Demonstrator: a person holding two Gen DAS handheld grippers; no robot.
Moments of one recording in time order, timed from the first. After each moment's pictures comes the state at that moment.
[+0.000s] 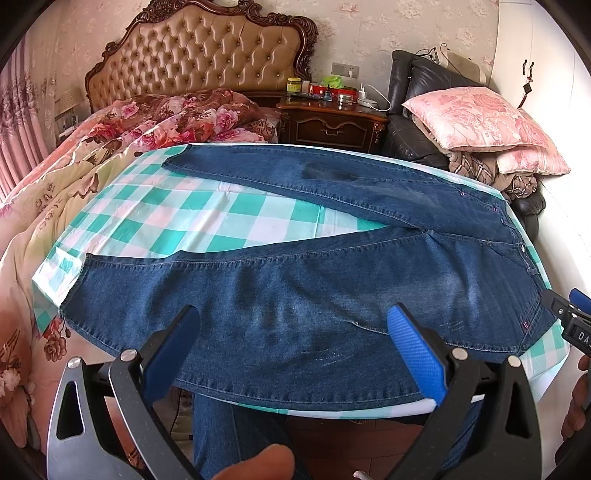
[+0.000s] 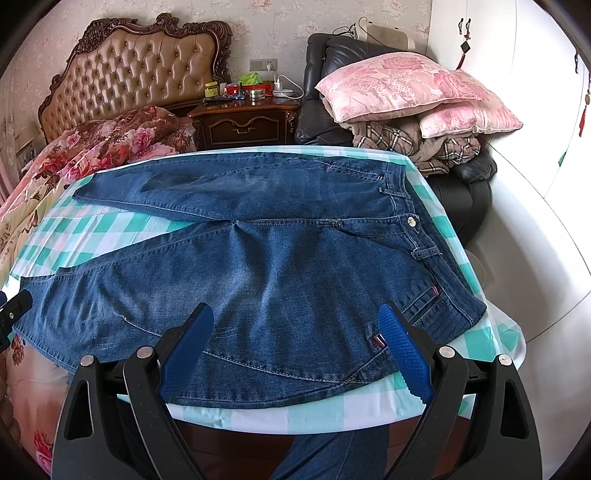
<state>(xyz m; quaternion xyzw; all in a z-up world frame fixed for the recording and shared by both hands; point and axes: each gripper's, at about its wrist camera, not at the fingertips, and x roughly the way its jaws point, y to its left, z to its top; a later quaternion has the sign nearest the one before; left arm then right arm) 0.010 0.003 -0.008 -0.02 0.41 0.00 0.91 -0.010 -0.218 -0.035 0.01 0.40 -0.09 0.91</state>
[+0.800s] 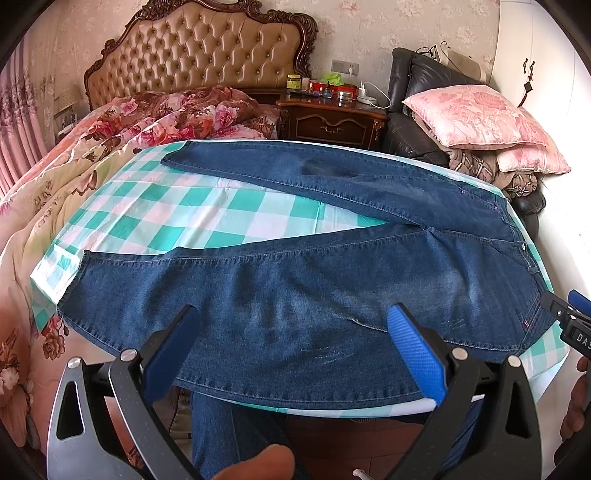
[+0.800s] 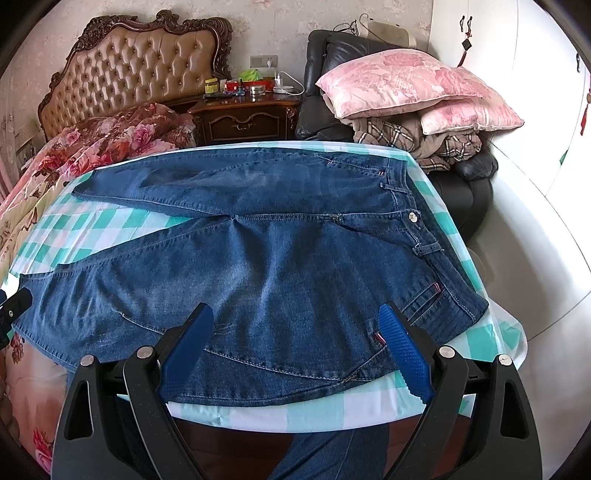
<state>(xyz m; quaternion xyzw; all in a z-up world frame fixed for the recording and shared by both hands) 0.011 0.003 -0.011 -0.02 0.41 0.00 0.91 -0.008 -0.220 -0.045 0.02 0.41 -0.09 0.91</state>
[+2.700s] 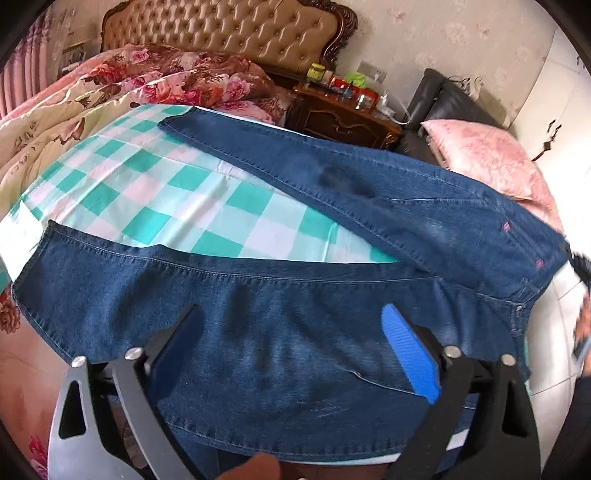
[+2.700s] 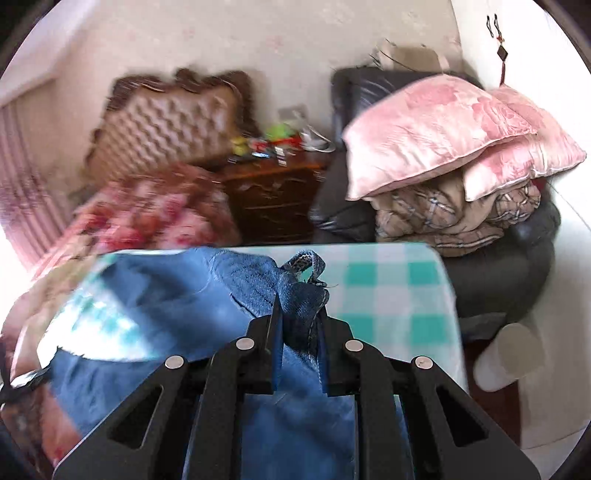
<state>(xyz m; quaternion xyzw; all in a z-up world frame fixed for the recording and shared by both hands) 0.080 0.060 -0.031 -0.16 0.44 -0.02 0.89 0.123 -0.403 0.034 0.09 0.32 0.07 0.94</state>
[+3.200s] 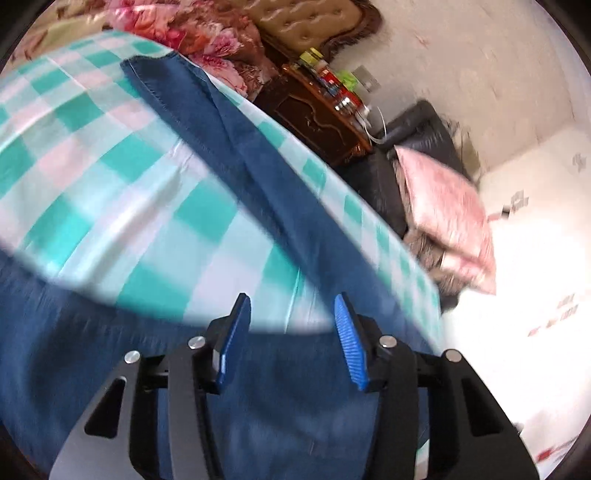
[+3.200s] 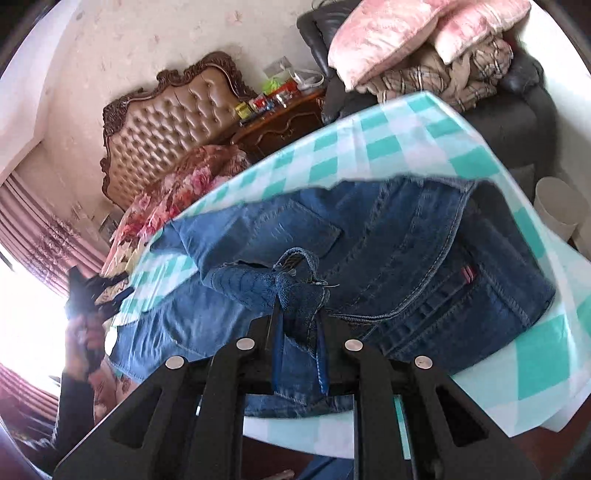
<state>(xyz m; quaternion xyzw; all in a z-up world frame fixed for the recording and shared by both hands) 0.213 0.127 -0.080 -0.35 0.44 -0.12 0.82 0.009 -0.376 -0.059 0.24 0.38 0.08 0.89</state>
